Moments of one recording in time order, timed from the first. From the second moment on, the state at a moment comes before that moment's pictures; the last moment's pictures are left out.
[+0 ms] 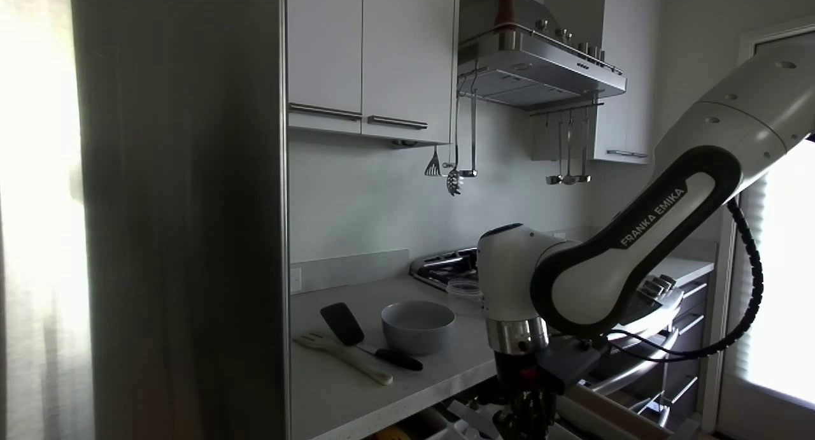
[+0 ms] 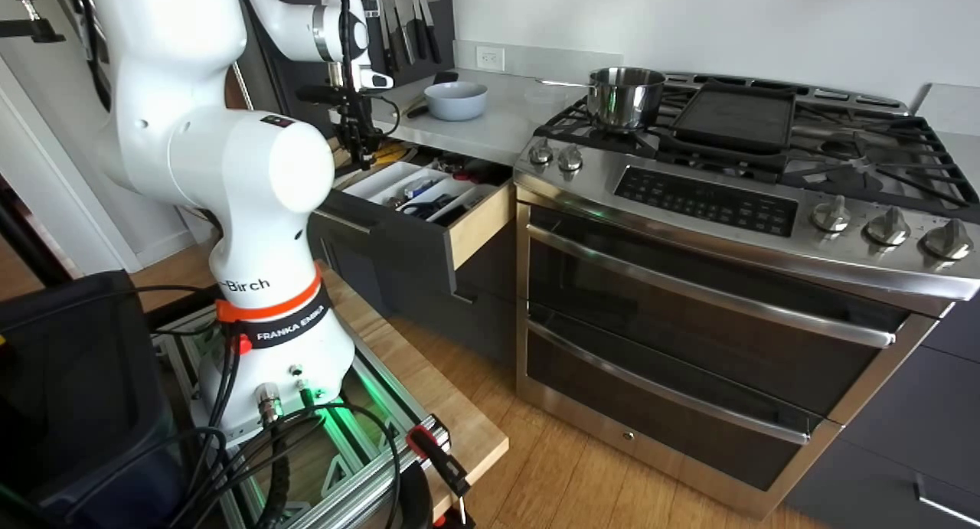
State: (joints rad) arm 0.56 0.12 0.28 -2.29 0.00 2.24 0.51
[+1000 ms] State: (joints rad) arm 0.49 -0.08 0.39 -2.27 0.14 2.09 0.02
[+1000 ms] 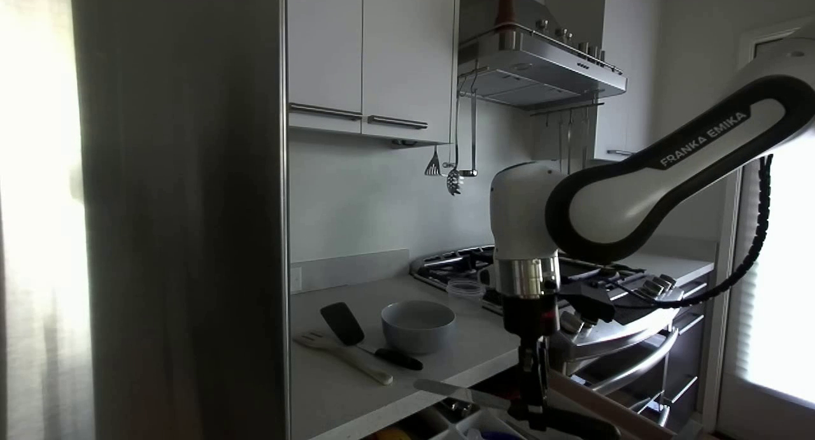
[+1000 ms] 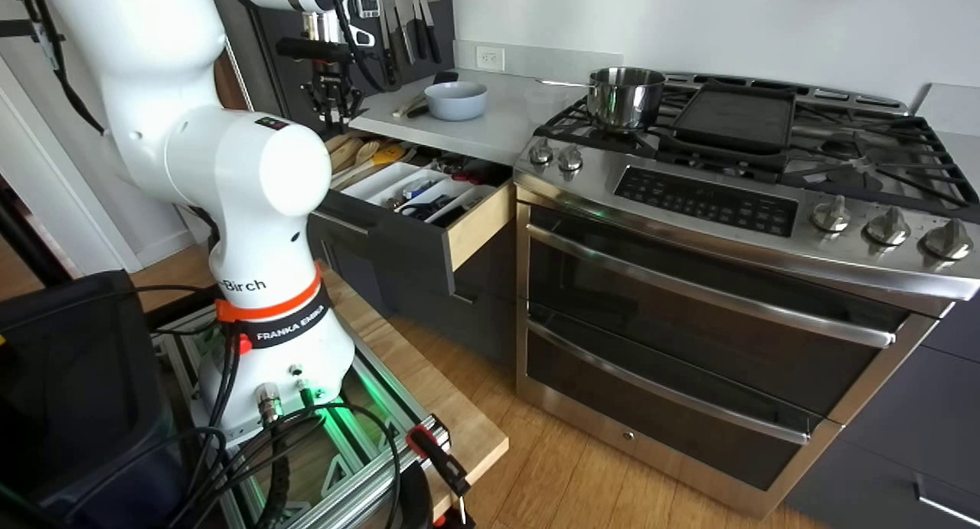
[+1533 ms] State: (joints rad) arm 0.48 -0.10 0.39 -2.27 0.14 2.12 0.02
